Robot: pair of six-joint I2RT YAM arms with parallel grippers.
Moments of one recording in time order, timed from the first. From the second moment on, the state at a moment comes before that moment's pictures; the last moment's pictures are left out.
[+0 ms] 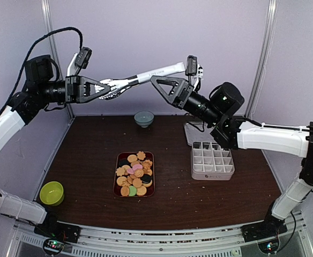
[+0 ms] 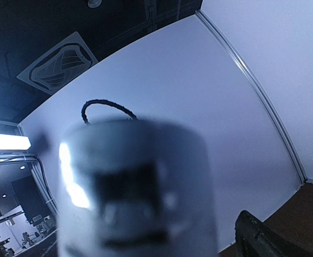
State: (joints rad) left arm -0.43 1.22 1.41 -0.25 1.09 -0.45; right arm 0.85 1.60 1.25 0.87 -0.38 0.80
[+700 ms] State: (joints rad) left arm -0.42 1.22 1.39 -0.25 1.13 -0.40; right arm 0.80 1.66 1.32 0.92 -0.56 0.90
